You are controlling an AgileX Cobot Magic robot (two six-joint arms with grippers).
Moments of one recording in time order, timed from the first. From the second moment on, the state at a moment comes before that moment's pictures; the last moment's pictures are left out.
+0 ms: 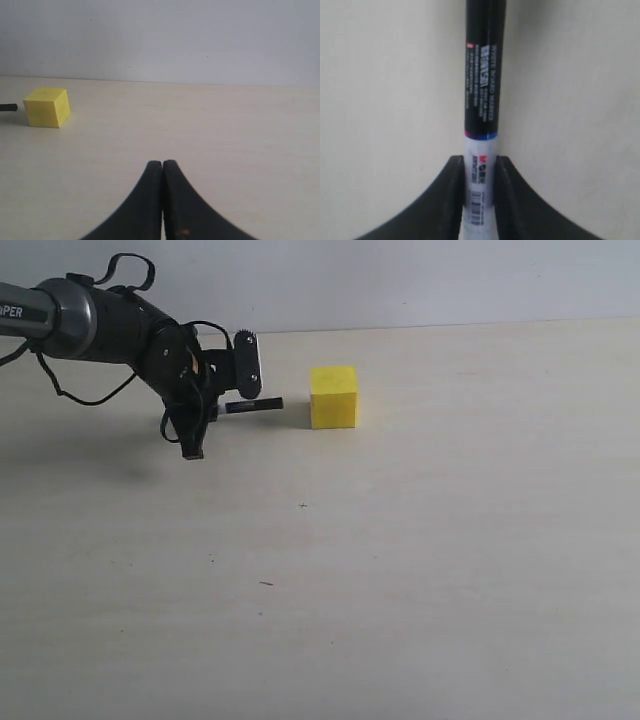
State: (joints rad) left arm -0.41 2.28 -1.55 0.34 0.42 0.84; right arm 0.05 0.01 0.00 0.13 0.30 -0.17
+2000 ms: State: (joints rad) left arm -0.73 2.51 -1.95 0.53 0.56 0.39; right arm 0.05 0.01 0.00 0.13 0.30 -0.17
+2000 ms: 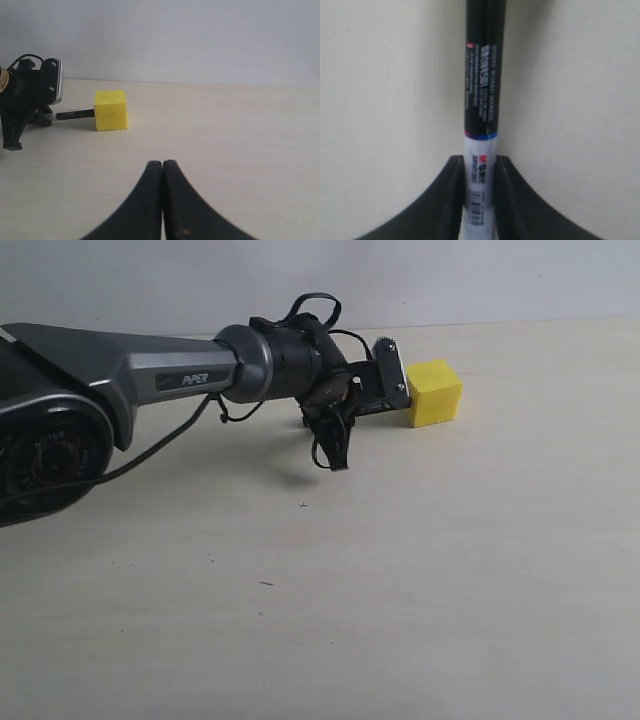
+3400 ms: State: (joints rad) left arm -0.74 2.58 -2.10 0.65 0.79 0.07; right arm 0.05 0.01 0.00 0.13 0.30 -0.17
